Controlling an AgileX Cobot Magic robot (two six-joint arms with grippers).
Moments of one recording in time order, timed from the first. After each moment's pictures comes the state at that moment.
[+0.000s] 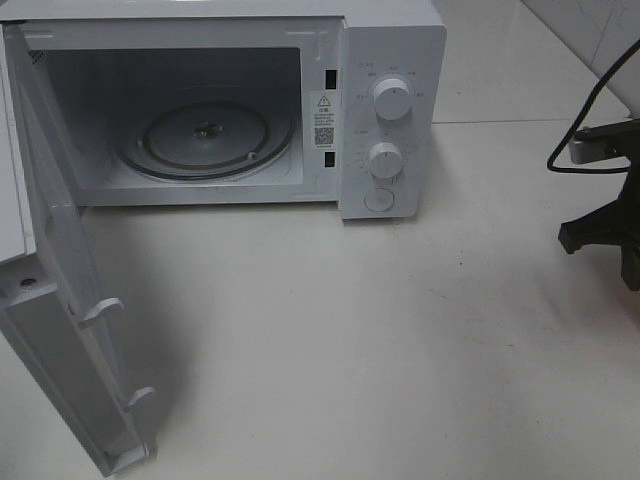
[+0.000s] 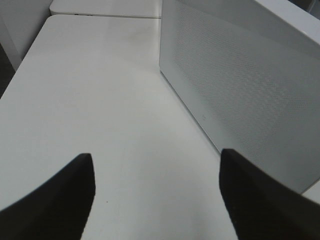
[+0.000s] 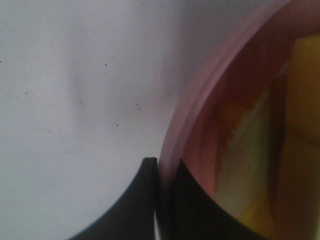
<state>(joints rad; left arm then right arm) 0.00 0.00 -0.52 -0.04 1.06 -0.02 0.07 1.71 -0.98 -0.24 0.80 0.17</state>
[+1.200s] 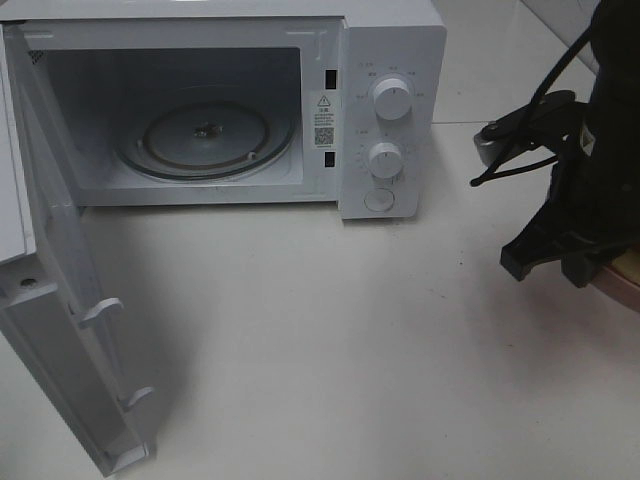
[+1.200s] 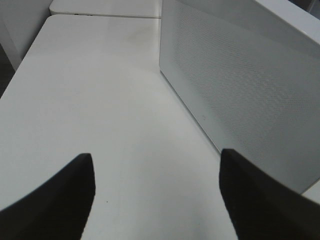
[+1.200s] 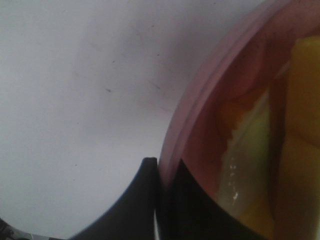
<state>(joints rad) 0.00 0.00 -0.52 -0.04 1.06 -0.02 0.45 1.57 -0.97 -0.29 0.96 0.14</state>
